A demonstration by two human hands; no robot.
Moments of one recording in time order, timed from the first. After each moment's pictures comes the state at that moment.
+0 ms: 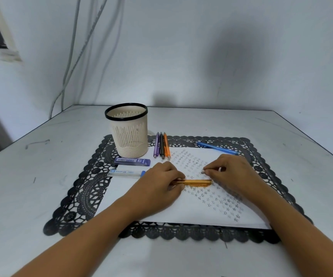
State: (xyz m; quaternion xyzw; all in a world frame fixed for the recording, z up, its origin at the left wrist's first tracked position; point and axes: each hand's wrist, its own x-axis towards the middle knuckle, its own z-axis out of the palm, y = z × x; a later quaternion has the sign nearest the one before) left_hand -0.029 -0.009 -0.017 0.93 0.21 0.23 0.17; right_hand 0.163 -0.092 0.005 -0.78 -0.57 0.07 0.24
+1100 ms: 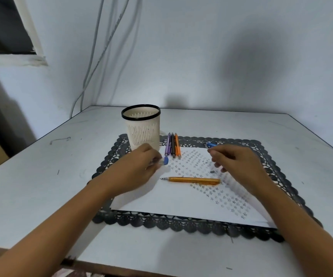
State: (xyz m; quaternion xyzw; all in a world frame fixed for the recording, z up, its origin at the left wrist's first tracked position) left_hand -0.079 0.019 0.019 0.94 0.27 0.21 0.09; right_hand 0.142 -0.095 0.022 -0.71 -0.52 0.15 0.46
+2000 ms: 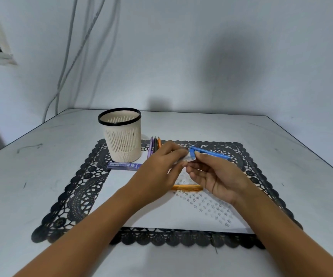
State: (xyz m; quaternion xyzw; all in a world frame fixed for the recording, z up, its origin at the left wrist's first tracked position) left_hand -0.002 0.000 0.006 0.90 0.13 0.39 0.13; right_hand 0.131 -0.093 0.031 -0.45 -0.21 0.57 0.65
